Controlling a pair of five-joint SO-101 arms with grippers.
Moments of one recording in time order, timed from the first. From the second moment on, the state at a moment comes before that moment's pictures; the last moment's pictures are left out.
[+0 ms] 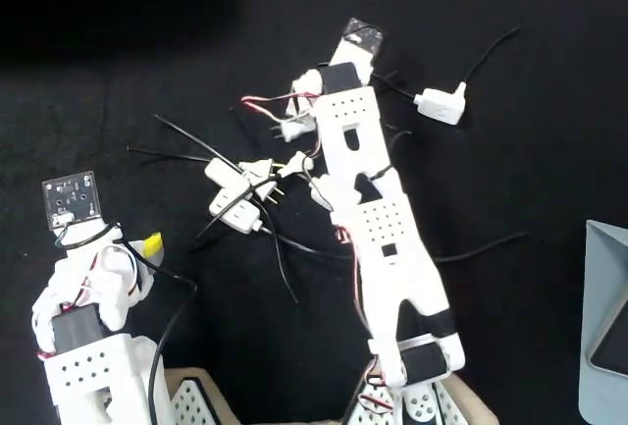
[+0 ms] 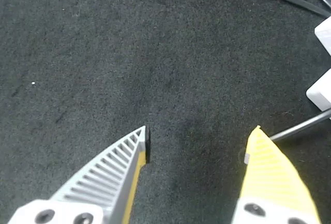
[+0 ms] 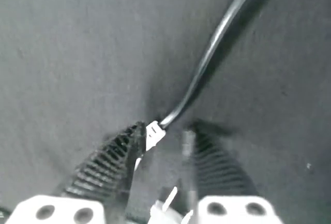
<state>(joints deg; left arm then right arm) -26.1 -84.3 81.5 62.5 -6.3 -16.0 80.9 -92.0 95.5 -43.1</state>
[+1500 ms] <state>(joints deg) -26.1 -84.3 81.5 62.5 -6.3 -20.1 83.0 -94.2 95.9 -41.9</state>
